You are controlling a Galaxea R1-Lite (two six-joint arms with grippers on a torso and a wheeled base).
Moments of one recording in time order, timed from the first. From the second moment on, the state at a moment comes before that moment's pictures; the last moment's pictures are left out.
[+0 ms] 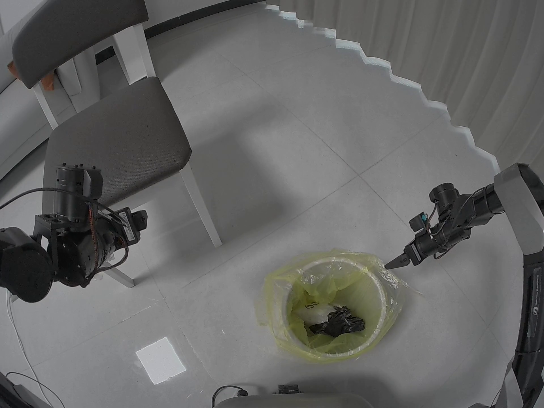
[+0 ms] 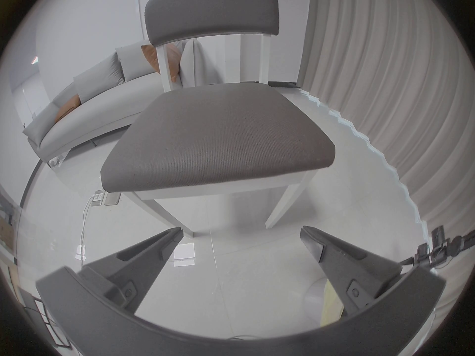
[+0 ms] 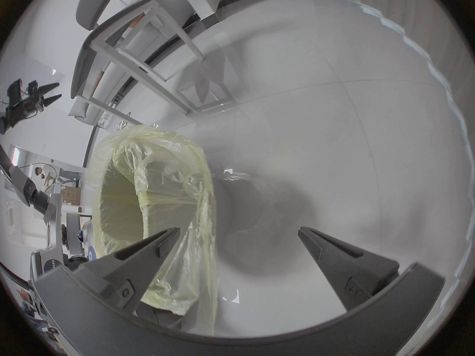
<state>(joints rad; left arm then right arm) -0.33 1.56 -0.74 -0.31 0.46 -0.43 -0.03 2.39 -1.54 0.24 0.47 -0.49</state>
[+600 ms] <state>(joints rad) -0.48 1.91 -0.76 -0.55 0.27 -0.46 -0.05 2.17 -1.37 0.22 0.47 -0.50</state>
